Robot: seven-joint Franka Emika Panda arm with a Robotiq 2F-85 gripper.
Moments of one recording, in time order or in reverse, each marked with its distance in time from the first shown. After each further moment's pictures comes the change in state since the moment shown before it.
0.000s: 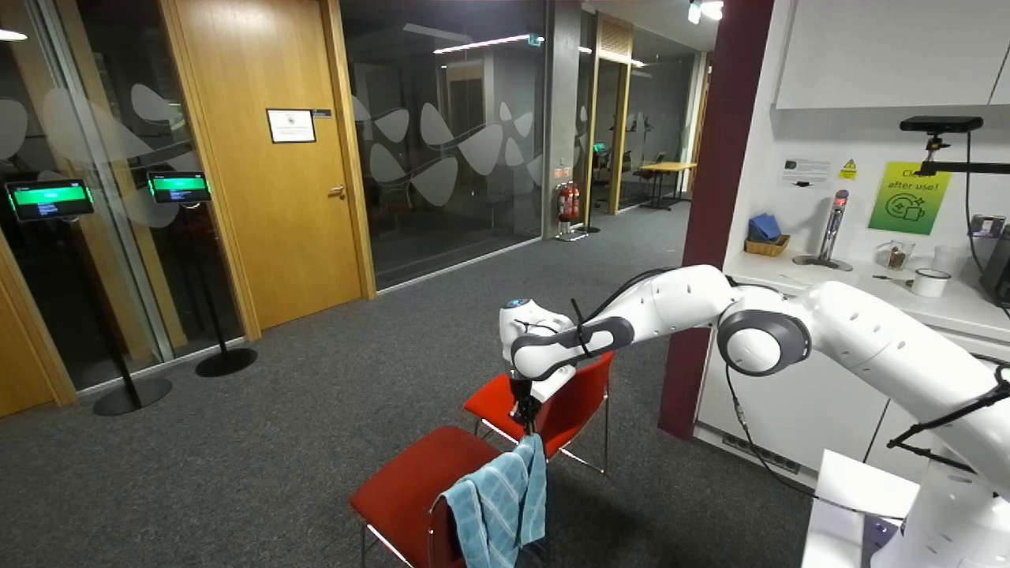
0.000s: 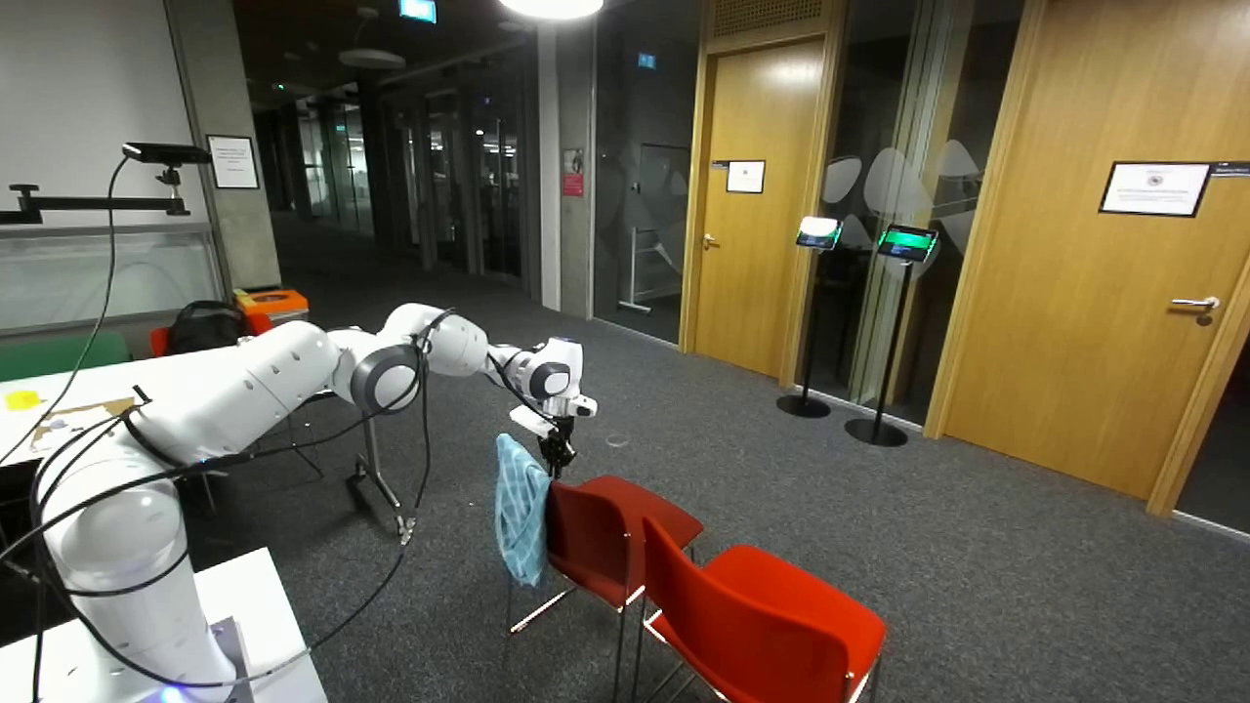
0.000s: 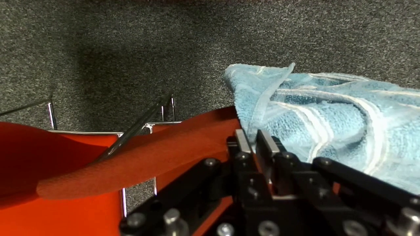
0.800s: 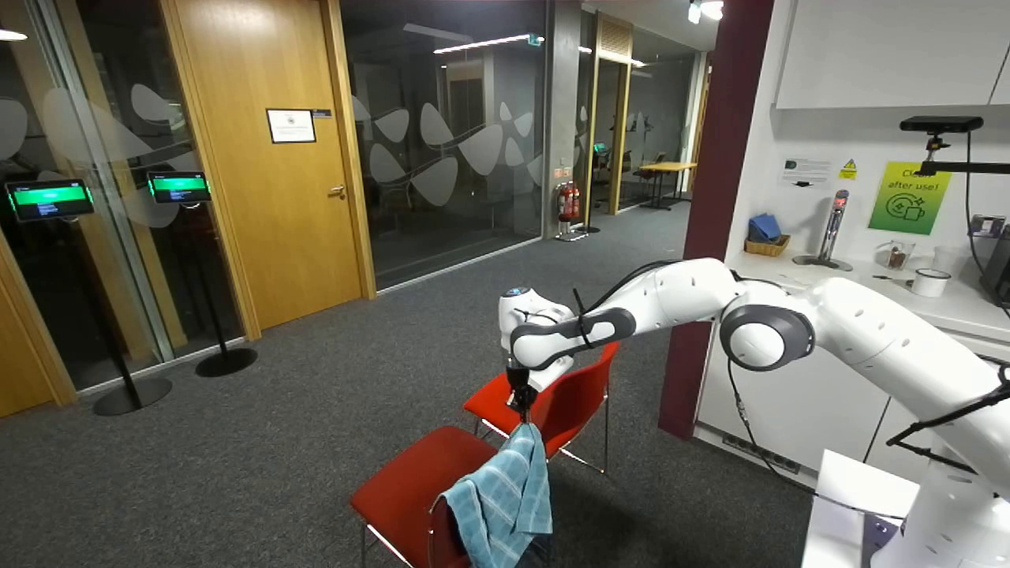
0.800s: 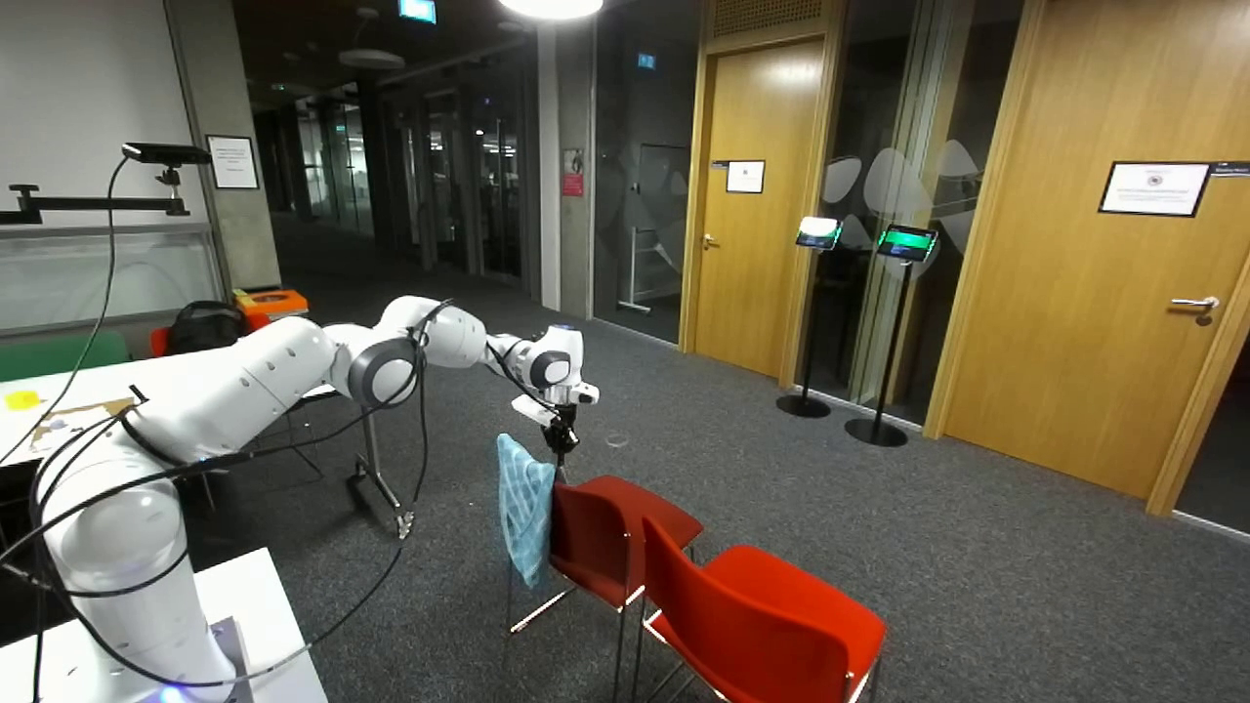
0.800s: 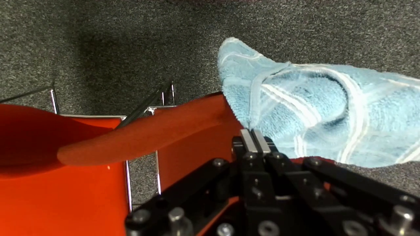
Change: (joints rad) arm 0.000 -0.033 0.000 0.008 -0.003 0.005 0.001
